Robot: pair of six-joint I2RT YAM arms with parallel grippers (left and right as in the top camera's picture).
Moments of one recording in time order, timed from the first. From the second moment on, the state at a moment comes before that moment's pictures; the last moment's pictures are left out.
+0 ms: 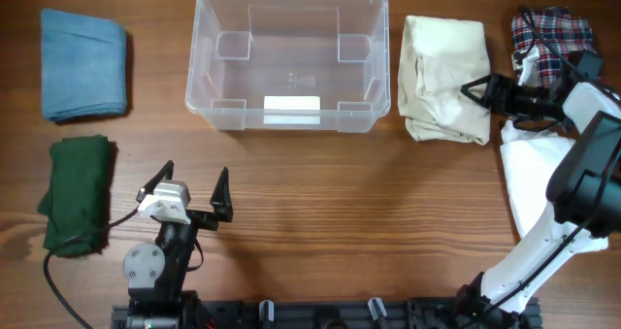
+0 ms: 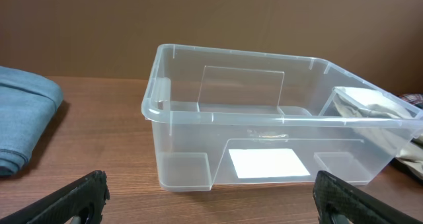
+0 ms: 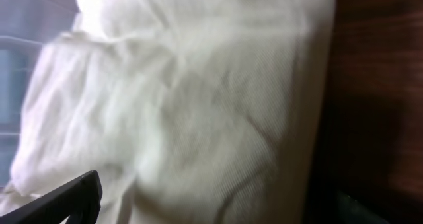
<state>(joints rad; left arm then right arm) 0.00 0.01 0.01 -0.06 0.18 -0.12 -0.46 2.18 1.43 -0.59 -0.84 -0.27</state>
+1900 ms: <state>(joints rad) 0.00 0.01 0.01 -0.06 0.18 -0.12 -0.36 2.36 1.65 -0.74 -0.97 -0.28</state>
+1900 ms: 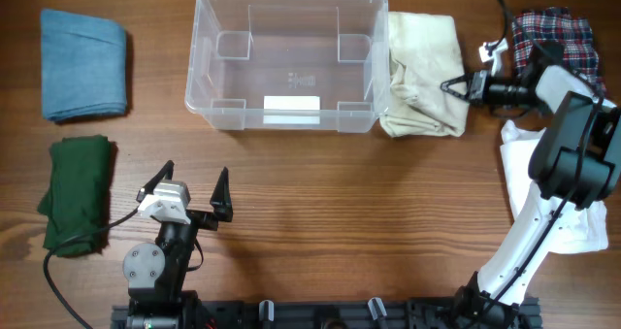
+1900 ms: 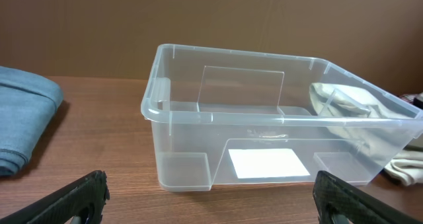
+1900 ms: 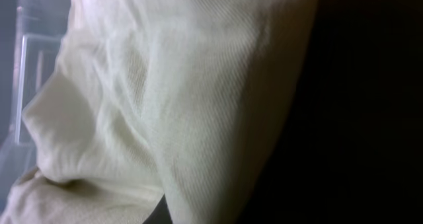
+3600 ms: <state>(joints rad) 0.00 0.01 0.01 -0.06 0.18 -0.12 0.06 1.68 1.85 -0.87 0.03 -0.49</state>
